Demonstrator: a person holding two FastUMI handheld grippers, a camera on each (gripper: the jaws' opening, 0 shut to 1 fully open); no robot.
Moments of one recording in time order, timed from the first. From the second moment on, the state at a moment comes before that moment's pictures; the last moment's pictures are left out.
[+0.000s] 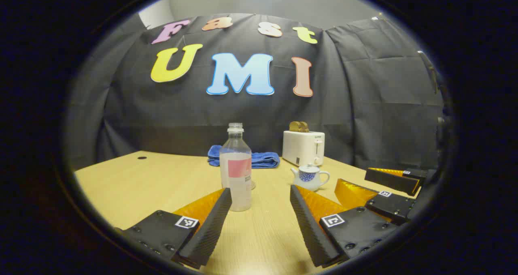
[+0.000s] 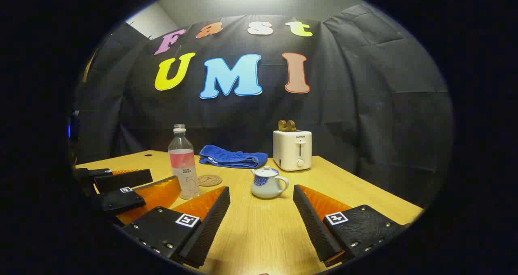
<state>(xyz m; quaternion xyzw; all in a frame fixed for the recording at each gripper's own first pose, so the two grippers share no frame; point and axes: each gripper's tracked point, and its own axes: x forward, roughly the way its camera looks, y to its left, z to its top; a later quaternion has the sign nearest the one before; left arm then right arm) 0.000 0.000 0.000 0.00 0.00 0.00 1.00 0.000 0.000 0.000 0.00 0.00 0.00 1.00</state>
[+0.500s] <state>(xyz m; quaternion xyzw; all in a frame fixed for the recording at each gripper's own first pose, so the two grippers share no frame) -0.080 0.004 0.039 0.03 -0.02 0.02 1.00 -0.071 0.001 0.022 -0.03 0.00 0.00 1.00</state>
